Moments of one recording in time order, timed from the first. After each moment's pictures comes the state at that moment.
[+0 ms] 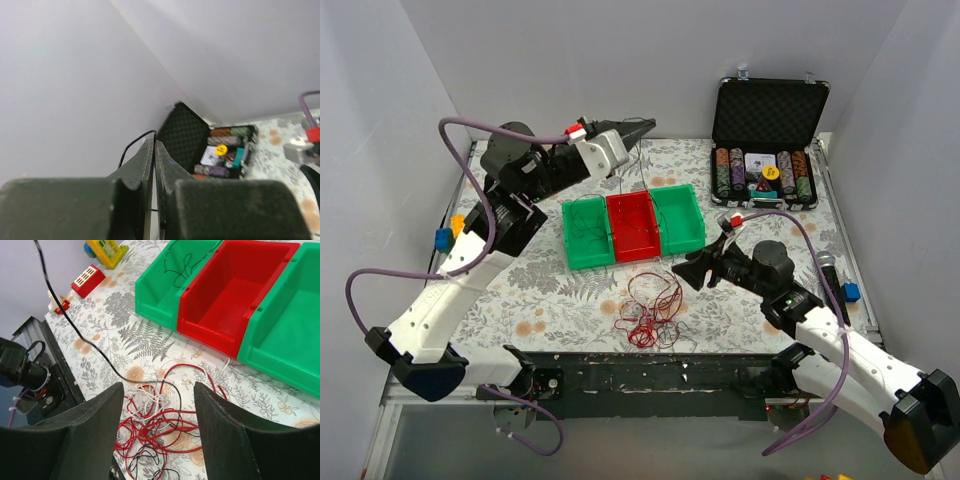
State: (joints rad) left arm -0.70 1.28 1.64 -0.10 0.49 0.58; right arm 0.62 0.84 0.44 0.24 -0.41 0.37
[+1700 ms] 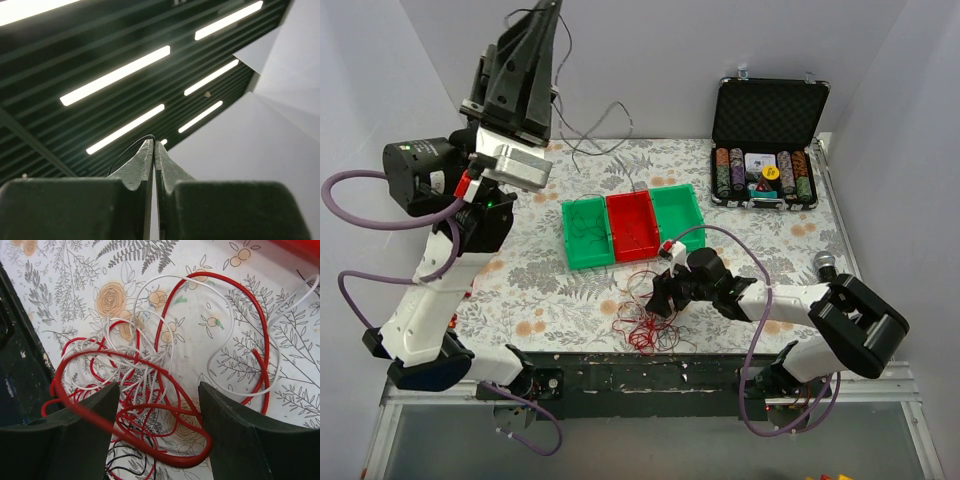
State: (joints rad) left arm -0.75 1.33 1.95 0.41 0.36 0.88; right arm 0.85 1.40 0.49 0.33 -0.34 0.30
